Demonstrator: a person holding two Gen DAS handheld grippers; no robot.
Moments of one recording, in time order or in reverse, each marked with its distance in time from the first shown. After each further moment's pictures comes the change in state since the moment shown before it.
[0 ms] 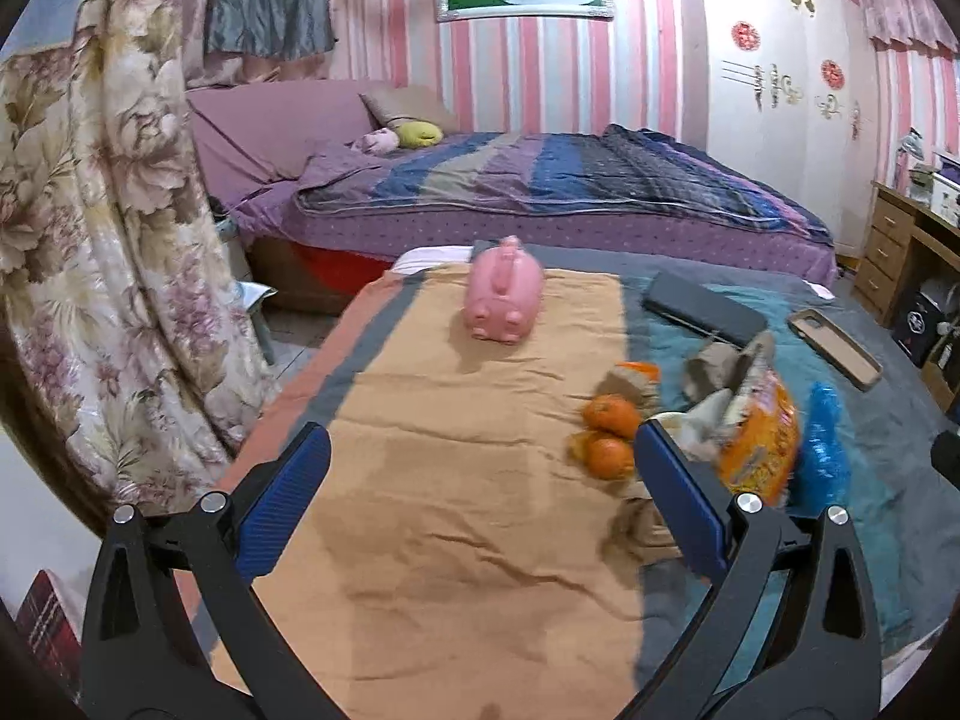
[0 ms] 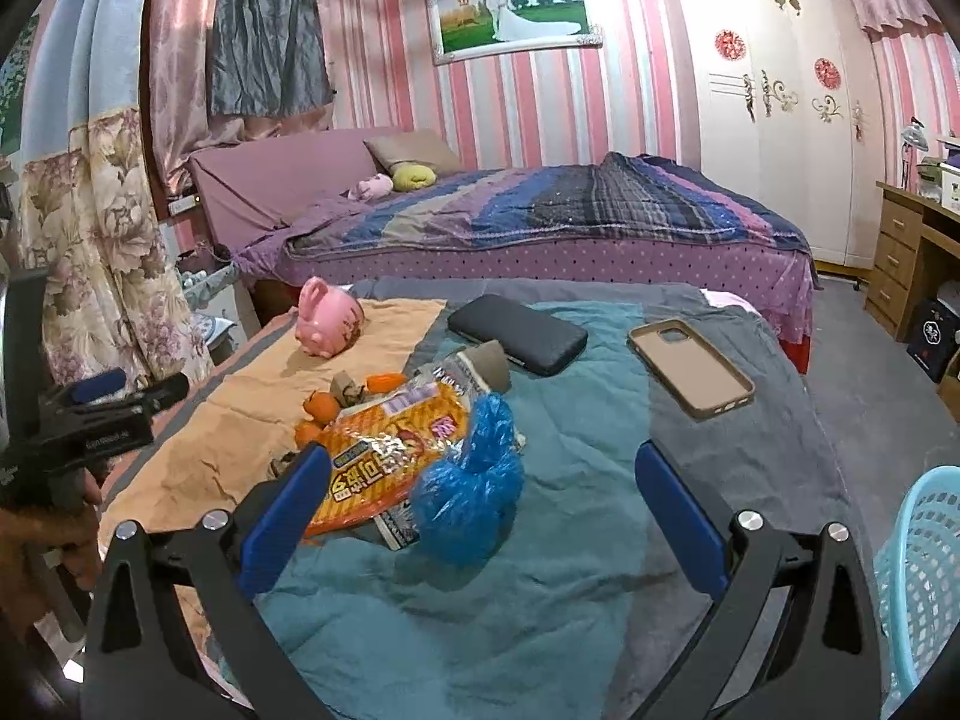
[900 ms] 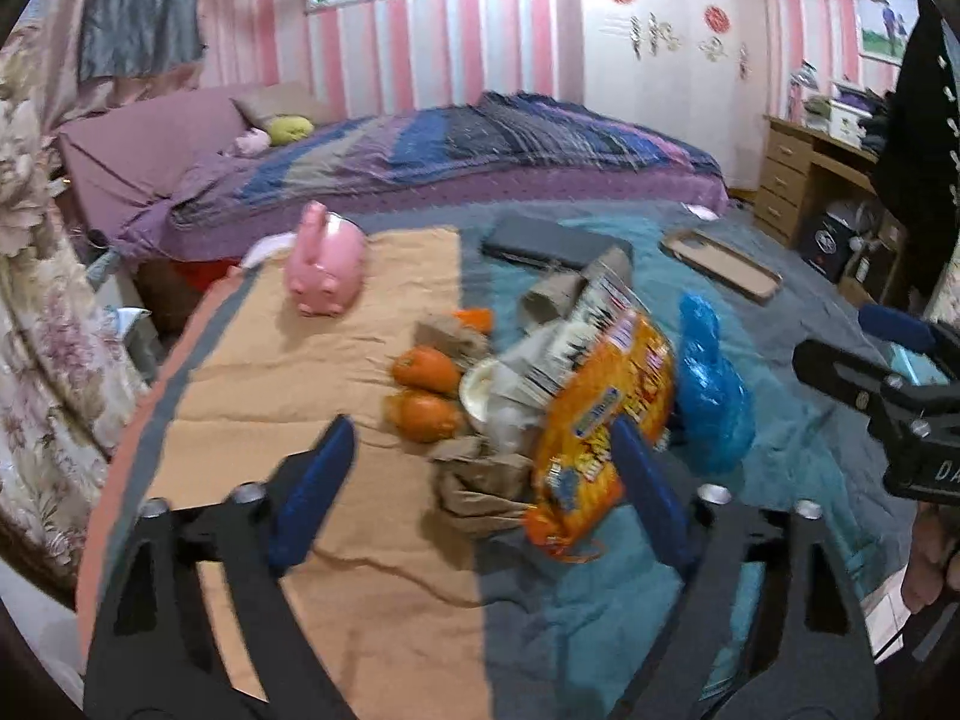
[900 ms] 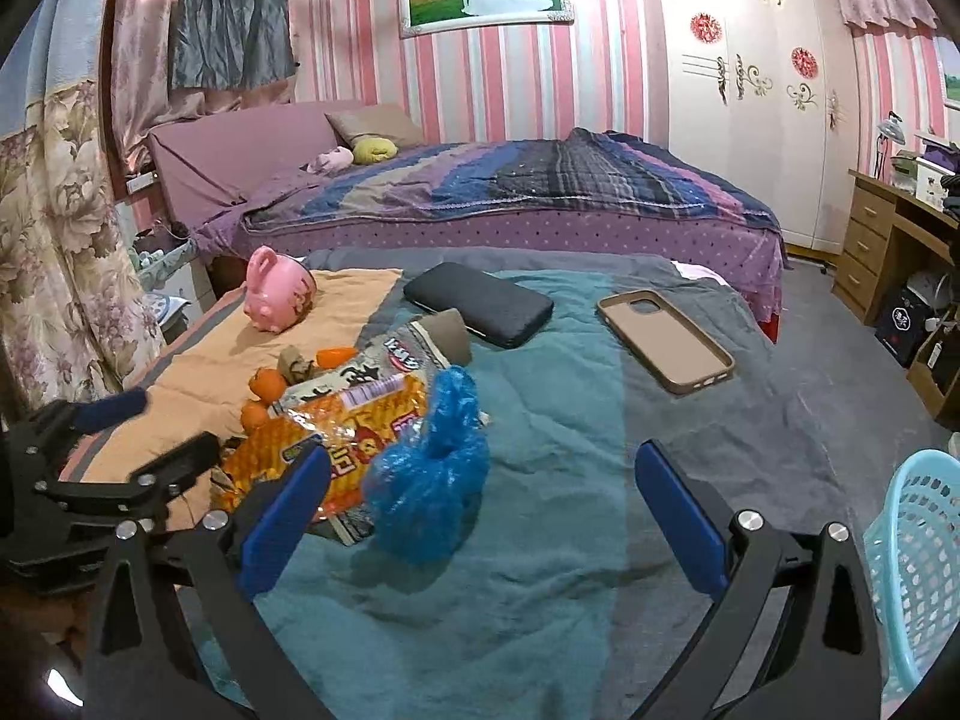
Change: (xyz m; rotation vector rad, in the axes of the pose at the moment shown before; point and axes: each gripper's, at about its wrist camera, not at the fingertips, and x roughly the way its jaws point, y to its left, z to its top) left arm 0.014 -0.087 -0.028 0.198 0.070 -0.249; right arm 0.024 -0.007 -0.004 0.007 0.064 -0.112
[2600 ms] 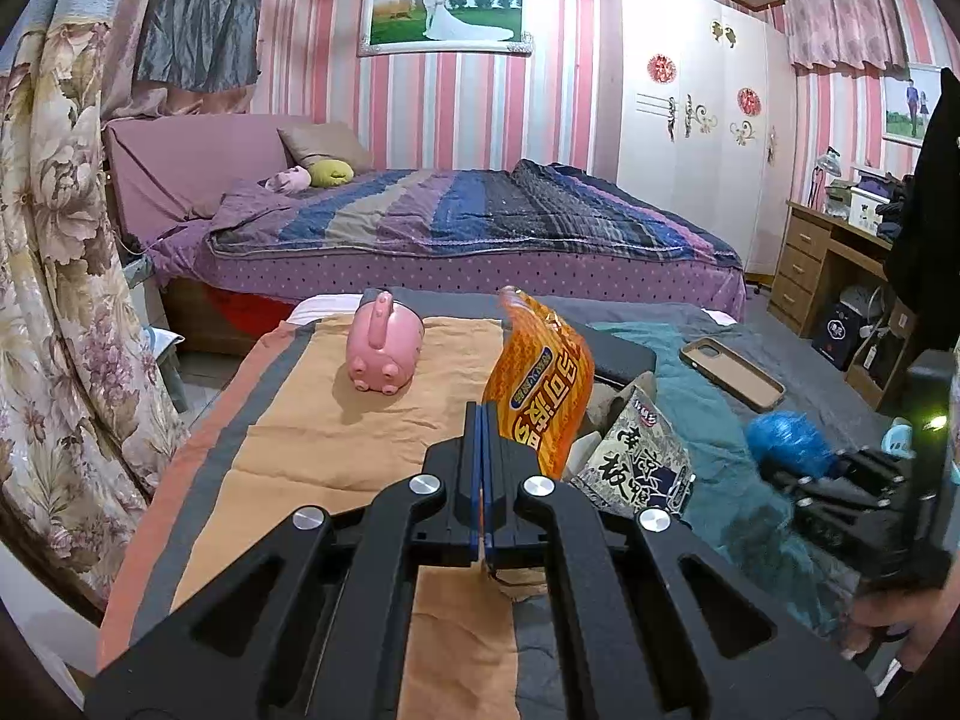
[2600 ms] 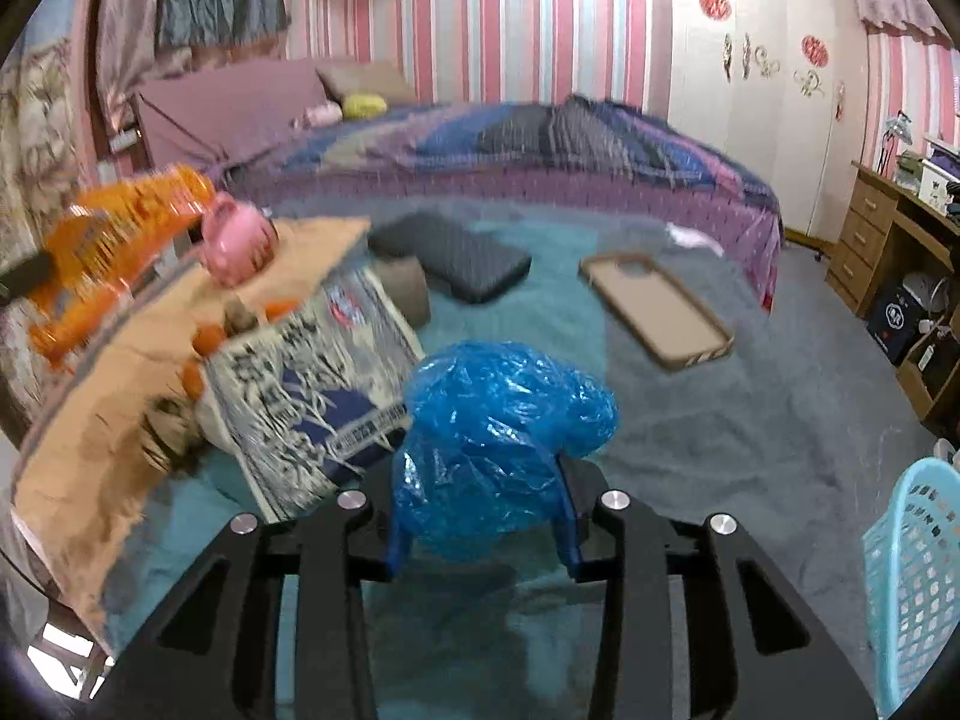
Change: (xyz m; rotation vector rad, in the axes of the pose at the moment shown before) left arm -0.049 0.038 0.032 -0.123 -0.170 0.038; right arm 0.028 -0.015 -0.006 -0.034 0.063 -0.039
